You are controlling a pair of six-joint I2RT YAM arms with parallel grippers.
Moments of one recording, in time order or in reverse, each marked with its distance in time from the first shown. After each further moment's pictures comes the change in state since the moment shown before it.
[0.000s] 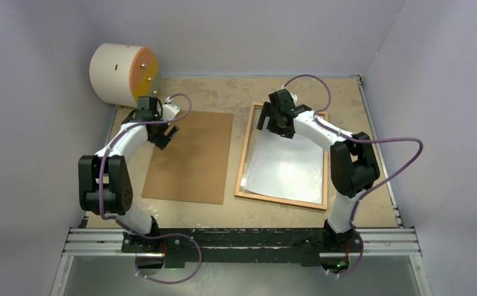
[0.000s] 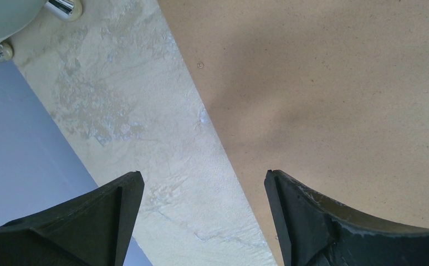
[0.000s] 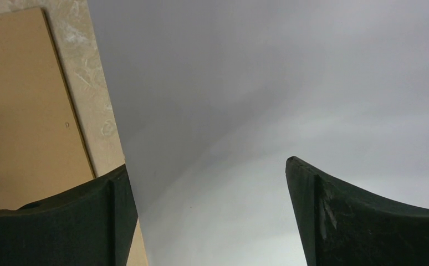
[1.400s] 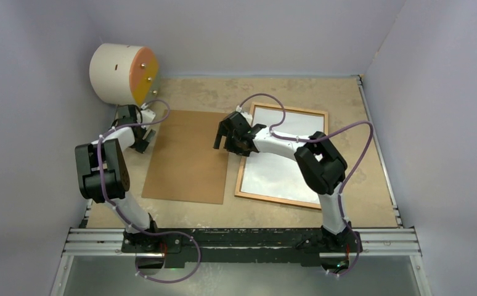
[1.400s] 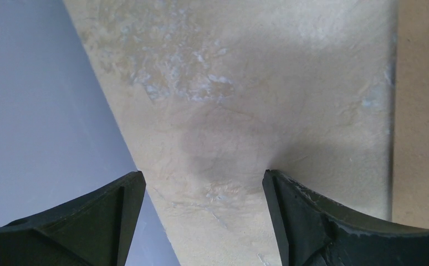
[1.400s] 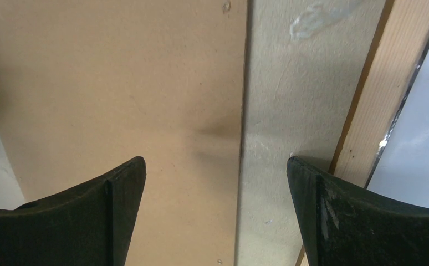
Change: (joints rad) left arm 0.233 0.153 -0.073 0.247 -0.127 0.079; right arm 0.343 0.197 0.062 0.182 -0.037 0.242
